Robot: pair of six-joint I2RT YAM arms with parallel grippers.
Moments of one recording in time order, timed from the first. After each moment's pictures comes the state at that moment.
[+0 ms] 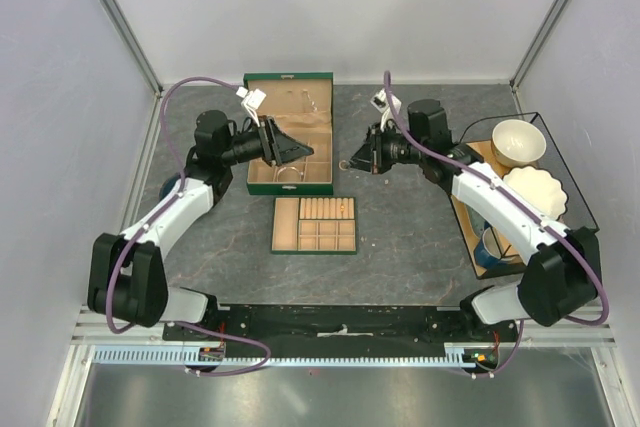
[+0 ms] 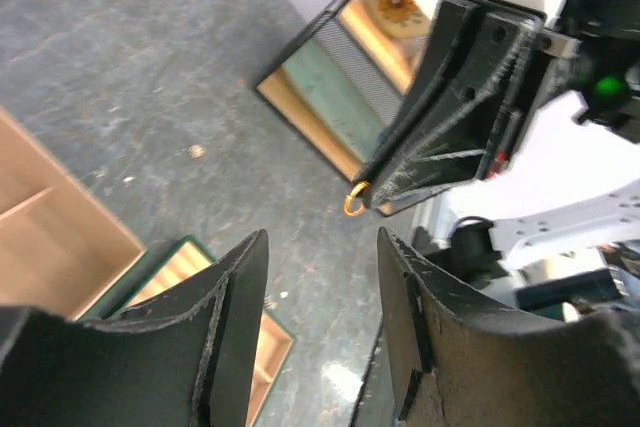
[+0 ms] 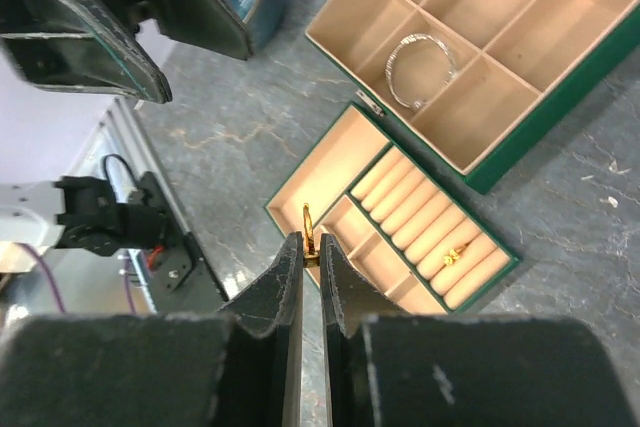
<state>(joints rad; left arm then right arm) -0.25 1.39 0.90 0.41 0.93 -0.69 0.43 1.41 1.15 -0.21 -0.66 0.35</state>
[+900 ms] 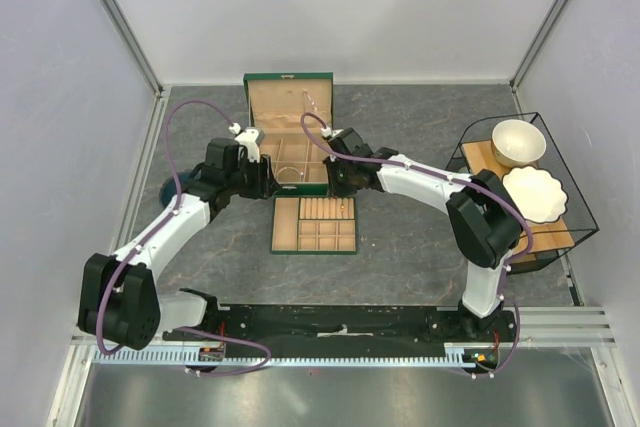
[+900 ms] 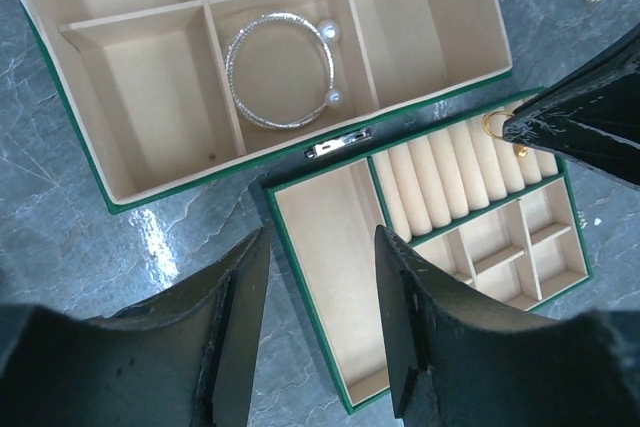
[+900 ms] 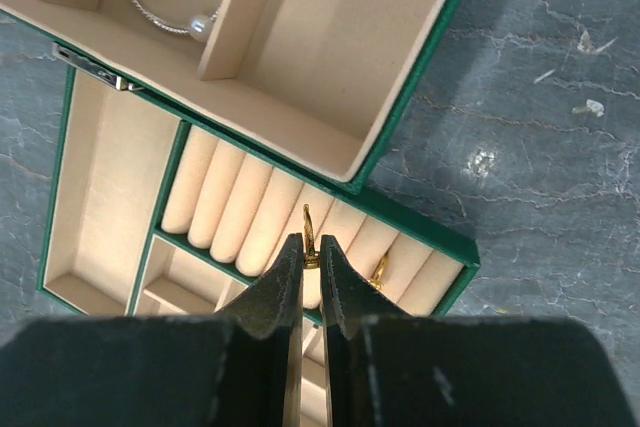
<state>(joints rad) -0.28 1.25 0.81 -0.25 0.24 -0.16 0.71 1.86 1.32 -0.38 -0.05 0.41</state>
